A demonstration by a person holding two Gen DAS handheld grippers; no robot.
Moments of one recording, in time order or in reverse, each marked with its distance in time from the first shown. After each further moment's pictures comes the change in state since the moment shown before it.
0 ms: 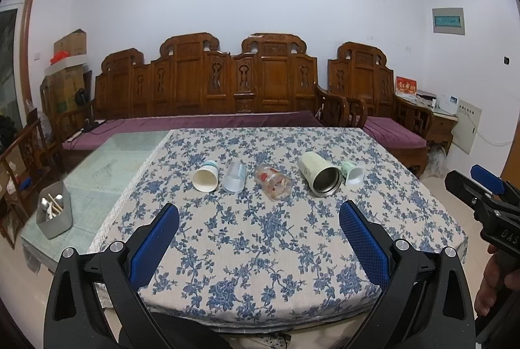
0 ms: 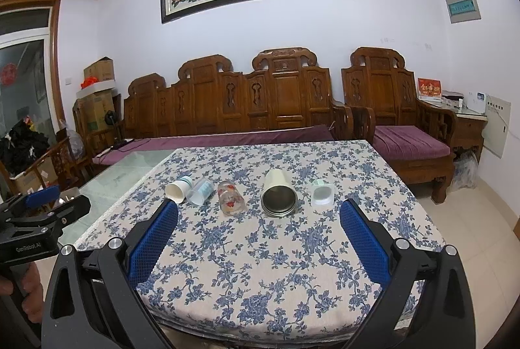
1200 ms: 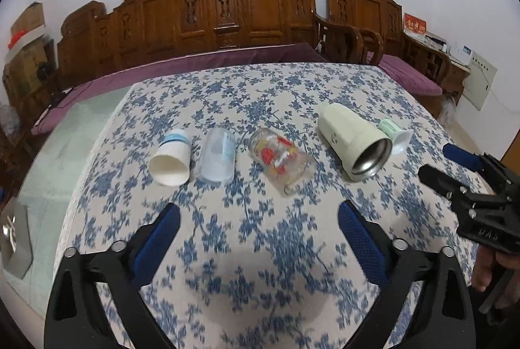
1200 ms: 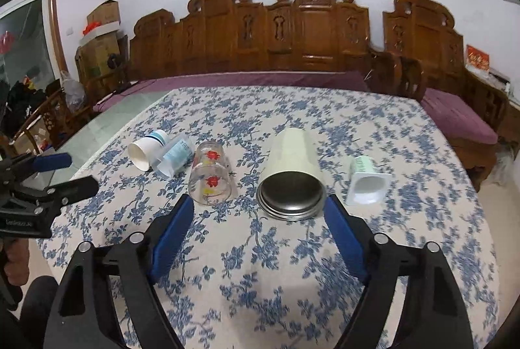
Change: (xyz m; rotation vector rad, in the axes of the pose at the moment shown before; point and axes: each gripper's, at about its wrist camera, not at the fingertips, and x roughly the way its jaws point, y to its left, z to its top) left arm 0.241 0.009 0.030 0.075 0.320 -0.053; right arm 0.260 -0.026 -0.004 -0.064 0.291 0.118
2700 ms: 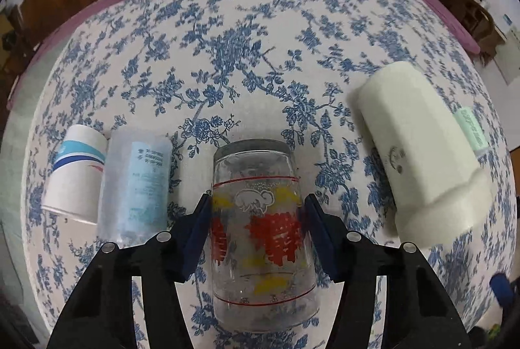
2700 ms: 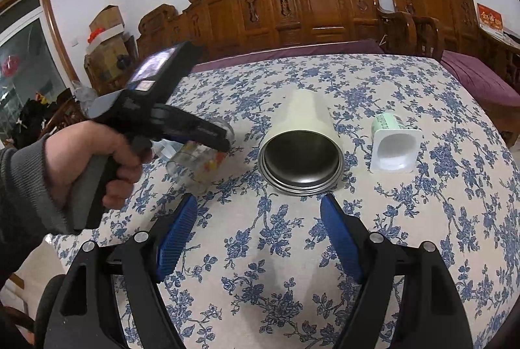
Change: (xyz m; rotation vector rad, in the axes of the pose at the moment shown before) left arm 0.203 -0.020 0.071 -0.017 0.427 -0.001; right arm 0.034 -0.027 -0.027 0.104 0.071 0.121
